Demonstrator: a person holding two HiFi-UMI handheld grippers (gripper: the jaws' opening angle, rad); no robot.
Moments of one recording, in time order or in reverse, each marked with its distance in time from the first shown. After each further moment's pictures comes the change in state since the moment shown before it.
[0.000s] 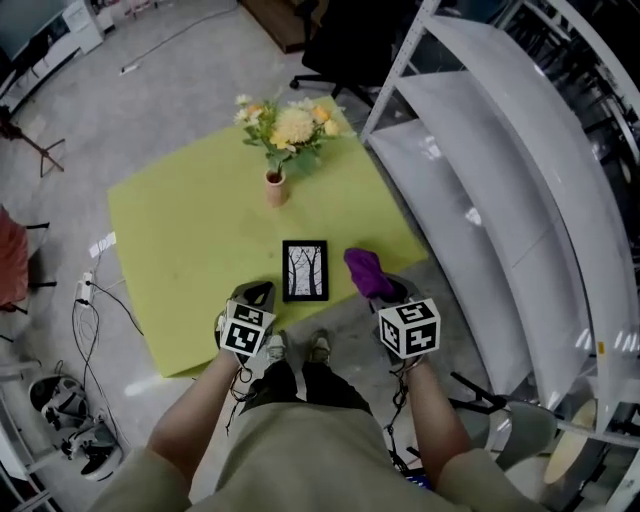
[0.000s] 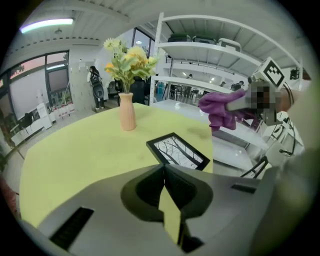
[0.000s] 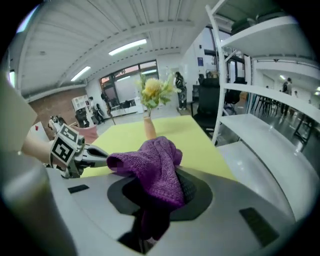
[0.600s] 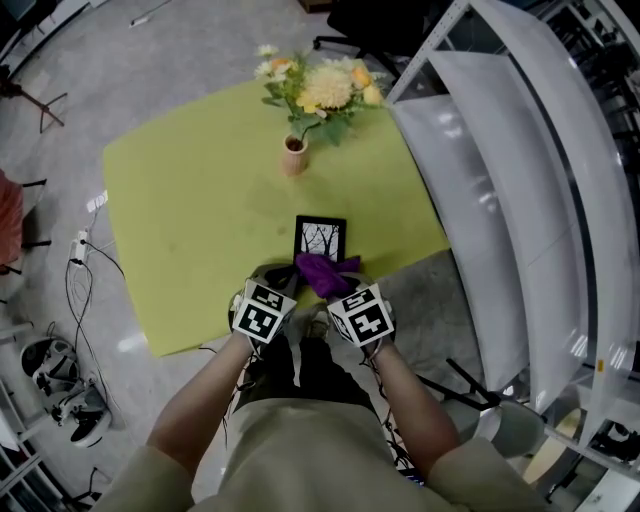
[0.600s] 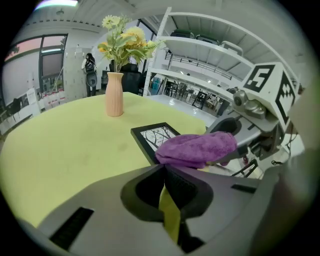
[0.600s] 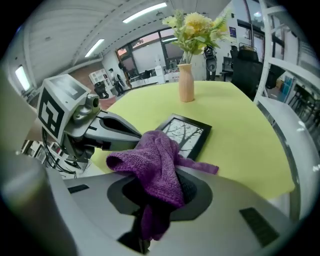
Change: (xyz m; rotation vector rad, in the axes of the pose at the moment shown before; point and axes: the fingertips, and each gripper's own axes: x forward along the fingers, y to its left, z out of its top) left arm 0.037 -0.027 -0.018 -0.052 0.041 -0.129; right arm 0.102 0.097 -0.084 -0.139 0.335 0.222
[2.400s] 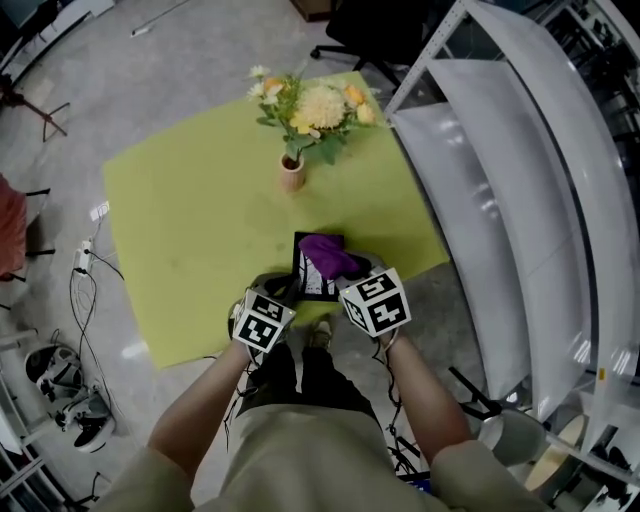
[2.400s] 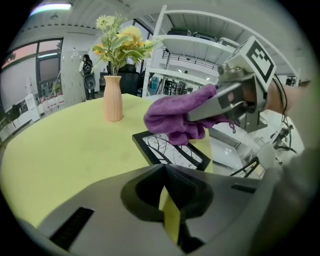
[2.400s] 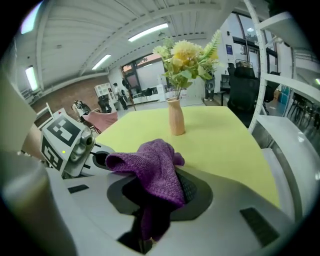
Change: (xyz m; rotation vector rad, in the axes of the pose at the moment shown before) left arm 0.003 0.006 0.011 0.032 0.019 0.005; right arm -0.029 -0.042 0.085 -0.045 -0.196 -0.012
